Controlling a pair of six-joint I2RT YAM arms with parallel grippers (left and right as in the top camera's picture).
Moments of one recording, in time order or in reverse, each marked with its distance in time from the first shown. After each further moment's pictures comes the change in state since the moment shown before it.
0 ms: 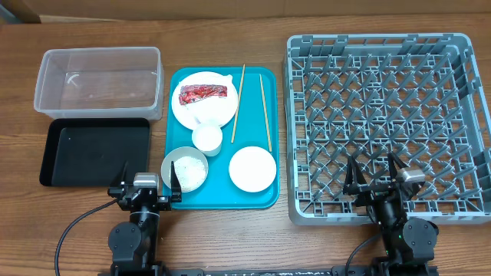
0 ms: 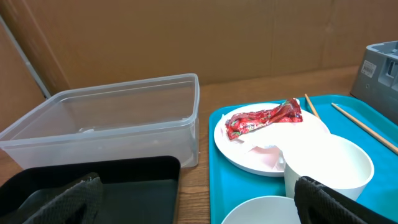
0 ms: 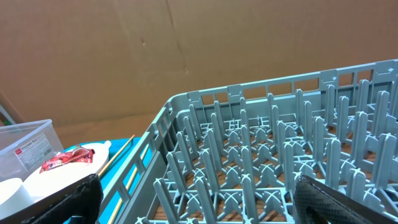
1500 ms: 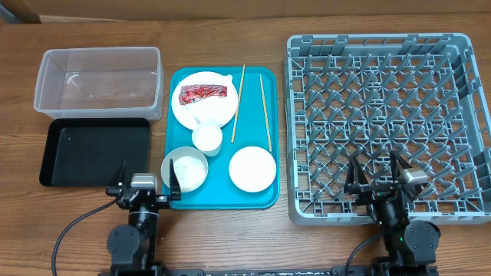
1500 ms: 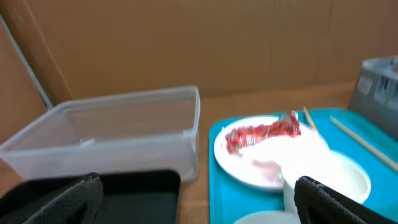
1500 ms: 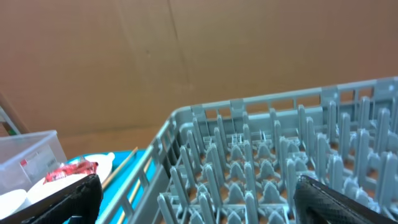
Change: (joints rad) left arm 0.000 0.000 -0.001 0.068 0.005 -0.022; right arm 0.000 0.000 0.000 0.068 -0.005 0.000
